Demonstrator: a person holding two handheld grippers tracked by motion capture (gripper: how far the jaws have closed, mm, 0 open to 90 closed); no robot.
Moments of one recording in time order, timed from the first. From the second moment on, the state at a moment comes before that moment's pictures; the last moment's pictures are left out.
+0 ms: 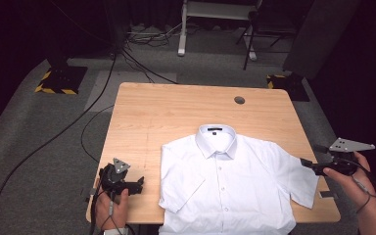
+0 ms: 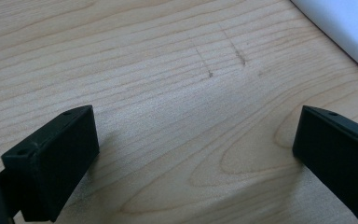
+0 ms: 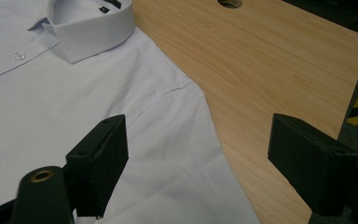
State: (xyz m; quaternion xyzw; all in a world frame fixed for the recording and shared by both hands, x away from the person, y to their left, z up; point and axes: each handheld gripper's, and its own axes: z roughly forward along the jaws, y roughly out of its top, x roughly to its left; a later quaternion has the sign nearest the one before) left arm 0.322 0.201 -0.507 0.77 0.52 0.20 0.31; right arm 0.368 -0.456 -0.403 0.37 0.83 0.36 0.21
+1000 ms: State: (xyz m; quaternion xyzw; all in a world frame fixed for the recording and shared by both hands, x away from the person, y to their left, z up) left arm 0.322 0.201 -0.507 0.77 0.52 0.20 0.31; right arm 0.388 -0.498 -0.444 0.43 0.81 0.35 0.21
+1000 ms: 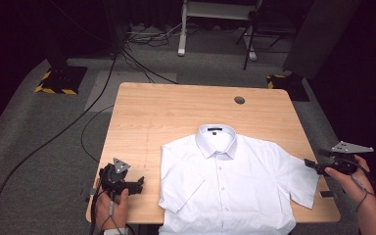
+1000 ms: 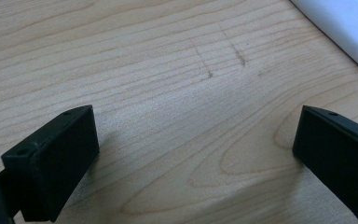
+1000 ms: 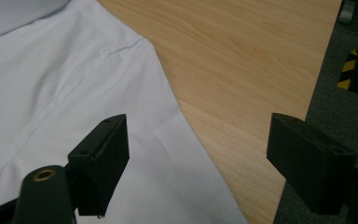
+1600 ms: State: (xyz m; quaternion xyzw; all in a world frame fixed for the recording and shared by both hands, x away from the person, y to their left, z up) left arm 0.322 0.201 -0.507 0.77 0.52 0.20 0.31; right arm 0.386 -0.515 -0.479 0.46 0.80 0.32 0.19
